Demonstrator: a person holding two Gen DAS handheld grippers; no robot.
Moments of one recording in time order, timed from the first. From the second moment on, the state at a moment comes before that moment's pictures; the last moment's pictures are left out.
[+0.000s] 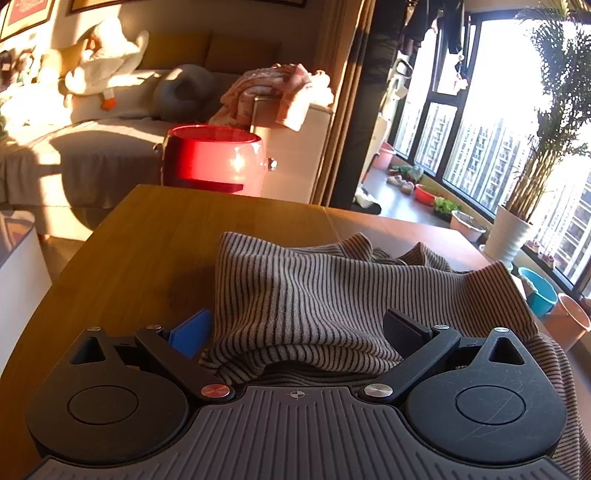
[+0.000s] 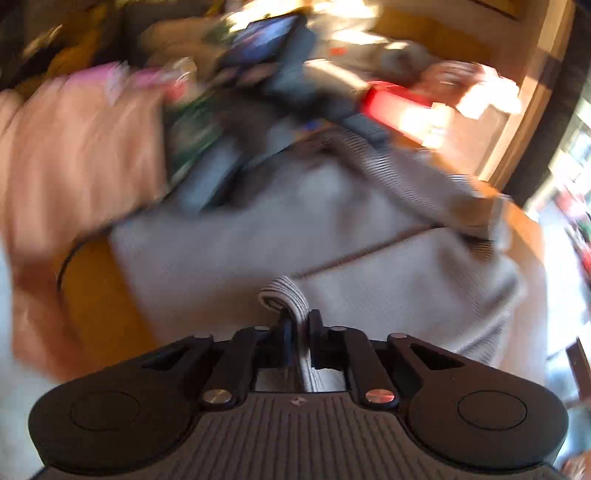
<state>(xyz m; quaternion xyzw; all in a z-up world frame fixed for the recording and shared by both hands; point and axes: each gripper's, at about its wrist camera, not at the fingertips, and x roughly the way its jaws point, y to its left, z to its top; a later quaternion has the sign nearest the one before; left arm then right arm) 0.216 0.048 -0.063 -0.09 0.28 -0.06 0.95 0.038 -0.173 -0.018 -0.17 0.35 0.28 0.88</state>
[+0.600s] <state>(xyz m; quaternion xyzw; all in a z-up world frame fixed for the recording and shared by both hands) 0.215 0.053 -0.063 -0.10 0.28 -0.09 0.95 0.173 -0.366 0.123 0.21 0.16 0.03 0.96</state>
